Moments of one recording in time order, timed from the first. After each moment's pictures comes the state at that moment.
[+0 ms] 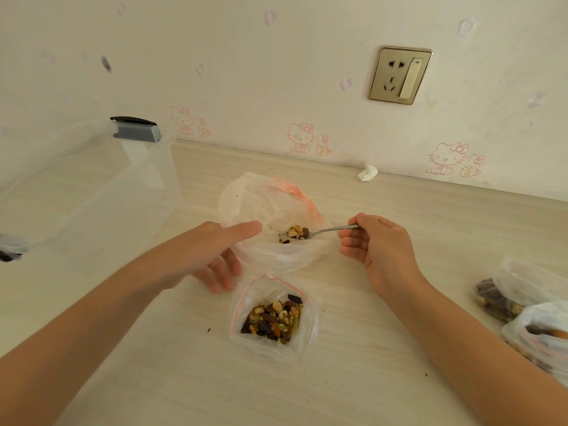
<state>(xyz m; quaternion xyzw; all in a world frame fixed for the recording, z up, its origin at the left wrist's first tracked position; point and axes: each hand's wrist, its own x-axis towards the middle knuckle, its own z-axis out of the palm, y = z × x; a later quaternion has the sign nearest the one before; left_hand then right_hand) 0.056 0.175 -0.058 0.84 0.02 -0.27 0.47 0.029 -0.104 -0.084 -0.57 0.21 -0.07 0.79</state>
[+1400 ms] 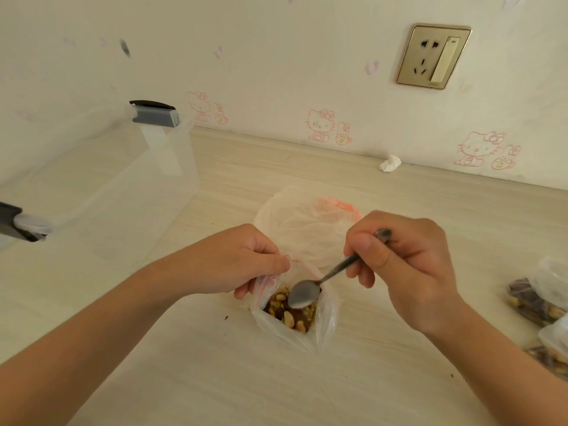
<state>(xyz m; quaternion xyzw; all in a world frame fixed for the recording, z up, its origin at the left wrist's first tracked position) 0.024 0.168 -0.050 0.88 -0.18 -0.25 0.37 -0.025 -0.084 -0.057 -0.72 -0.28 -0.15 0.62</state>
